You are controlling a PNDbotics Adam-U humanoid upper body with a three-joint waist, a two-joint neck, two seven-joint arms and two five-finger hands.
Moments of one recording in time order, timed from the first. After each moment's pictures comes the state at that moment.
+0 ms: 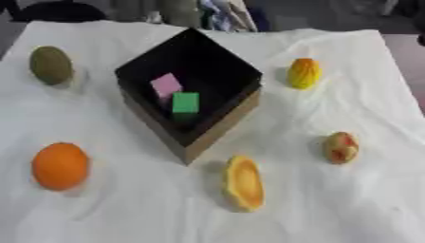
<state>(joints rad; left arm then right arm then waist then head) -0.17 0.43 0.13 -1.99 0.06 -0.28 0.33 -0.24 -0.64 -0.06 -1.99 -0.10 -0.05 -0.19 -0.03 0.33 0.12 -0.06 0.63</state>
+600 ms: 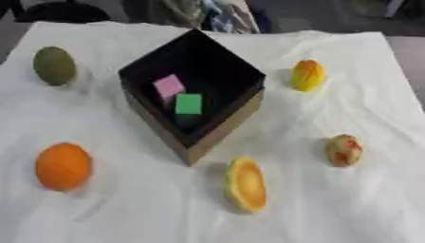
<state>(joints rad) -0.17 0.43 0.14 -1.99 0.03 -0.29 0.34 -0.24 -0.66 -0.06 -1.99 -0.07 -0.07 -0.19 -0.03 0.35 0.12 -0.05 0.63</state>
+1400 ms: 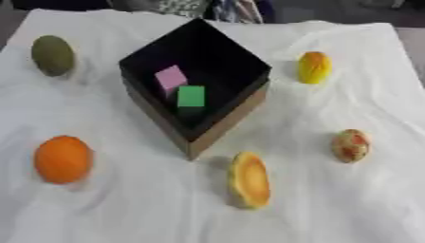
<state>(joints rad) -0.16 0.44 0.15 -1.99 0.02 -0.29 0.35 -0.20 -0.73 -0.04 -1.99 0.03 -0.09 -0.16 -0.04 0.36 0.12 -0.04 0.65</state>
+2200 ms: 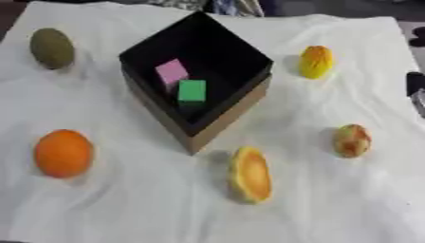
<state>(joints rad) -0.14 0.45 0.16 -1.99 0.01 -0.30 0.36 -0.15 -0.96 0.00 -1.99 0.40 -0.10 0.03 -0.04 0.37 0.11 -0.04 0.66</state>
